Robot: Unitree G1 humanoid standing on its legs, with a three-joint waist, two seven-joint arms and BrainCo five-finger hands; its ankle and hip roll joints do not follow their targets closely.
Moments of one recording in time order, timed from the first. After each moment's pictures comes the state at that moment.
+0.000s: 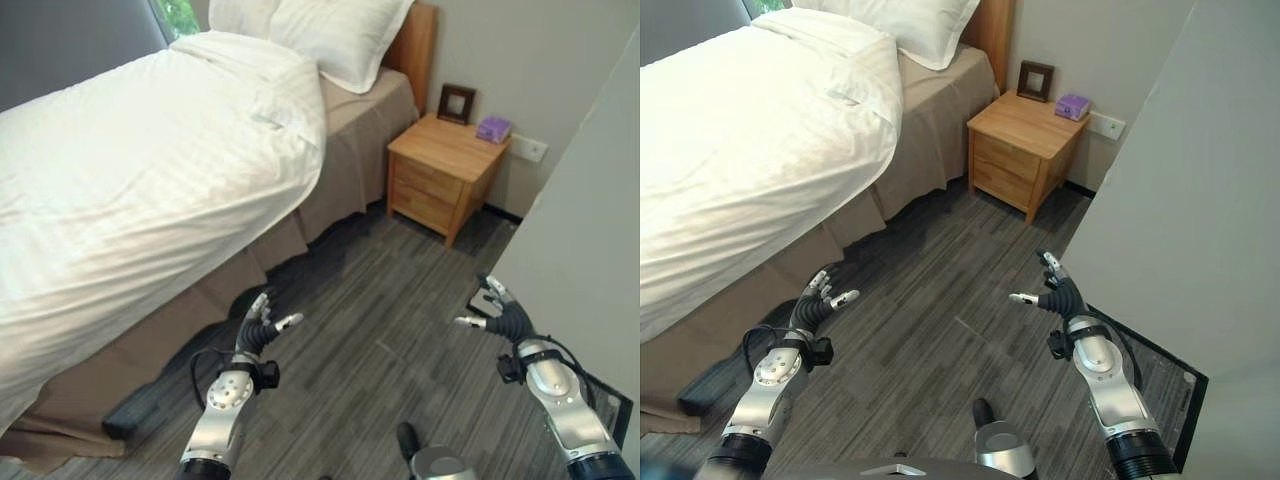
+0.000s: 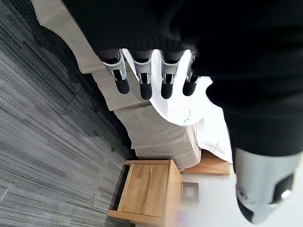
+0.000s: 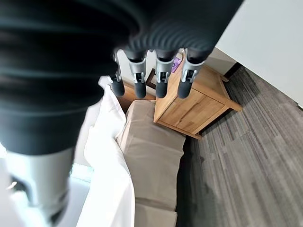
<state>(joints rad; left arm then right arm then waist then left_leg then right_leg) 0.05 0.29 -0.04 0.24 -0.26 -0.06 0.06 0.05 -0.41 0.06 0.19 0.05 -0.08 -0.02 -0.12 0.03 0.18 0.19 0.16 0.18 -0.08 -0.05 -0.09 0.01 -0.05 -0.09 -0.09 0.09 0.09</state>
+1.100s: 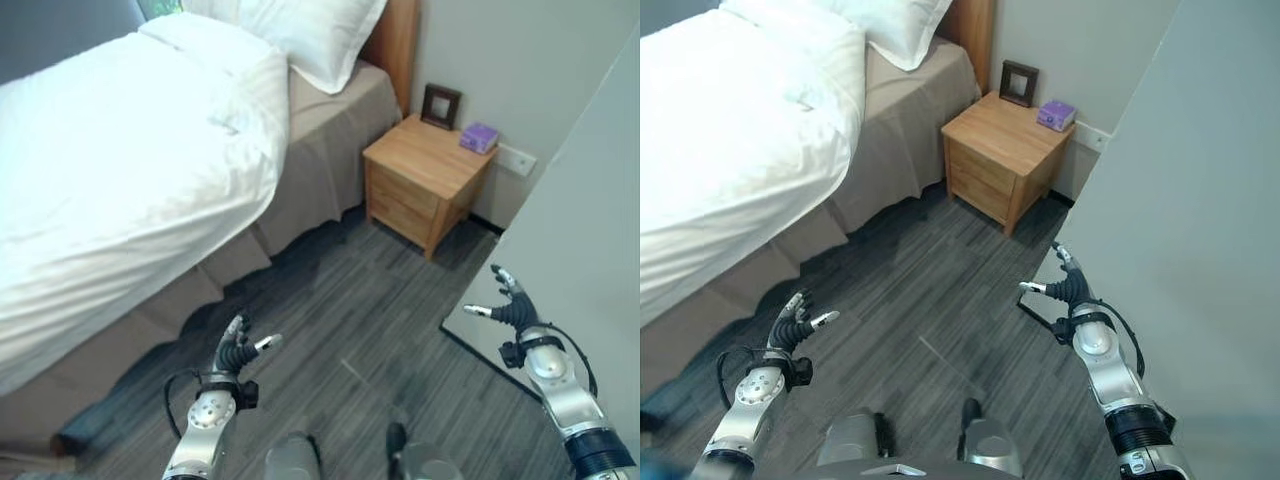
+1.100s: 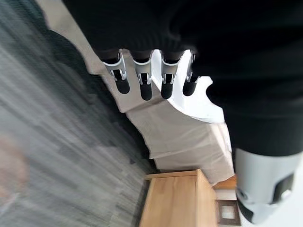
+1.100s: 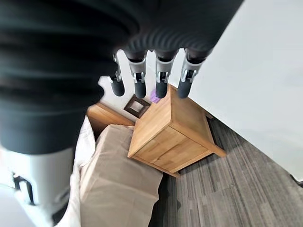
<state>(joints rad) 0.08 0.34 -0.02 0.33 -0.19 -0.08 0.11 -0.05 -0.47 0.11 0.25 -0.08 -0.02 -0.11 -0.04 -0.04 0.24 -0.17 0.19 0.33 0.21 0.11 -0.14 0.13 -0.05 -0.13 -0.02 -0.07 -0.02</state>
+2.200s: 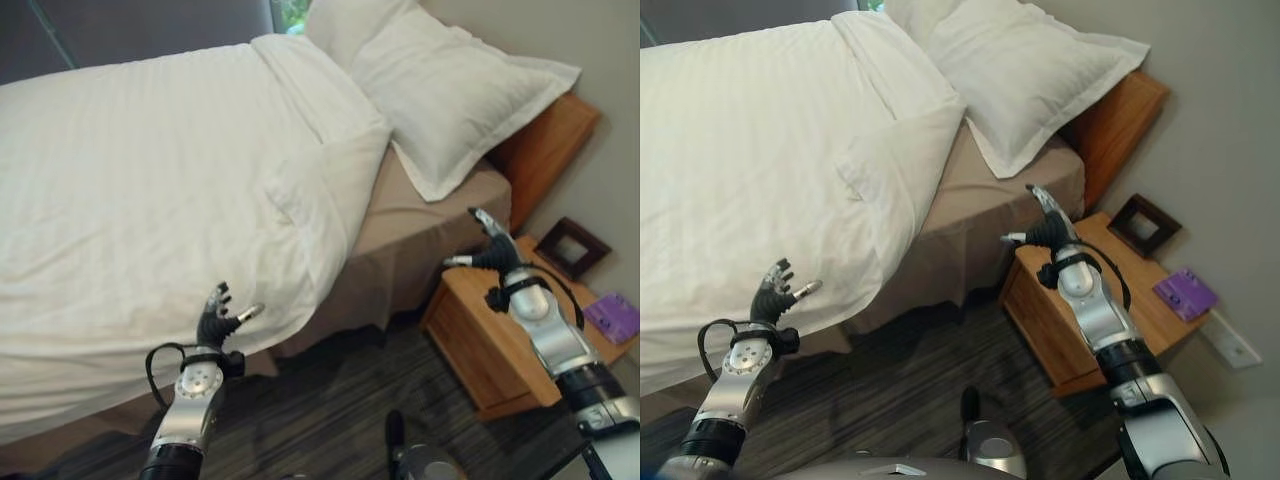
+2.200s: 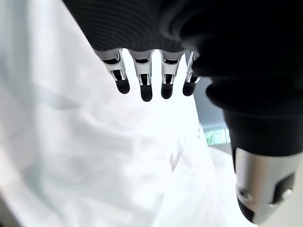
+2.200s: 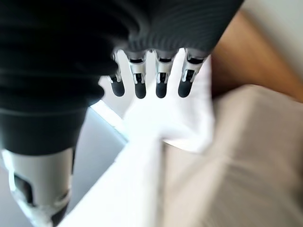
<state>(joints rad) -0.06 0.42 0.04 0.38 -0.28 -0.09 0.20 -0.48 -0.54 0.26 0.32 -0.14 -0.01 -0.13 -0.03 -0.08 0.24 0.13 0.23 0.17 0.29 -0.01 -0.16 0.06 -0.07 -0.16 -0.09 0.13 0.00</state>
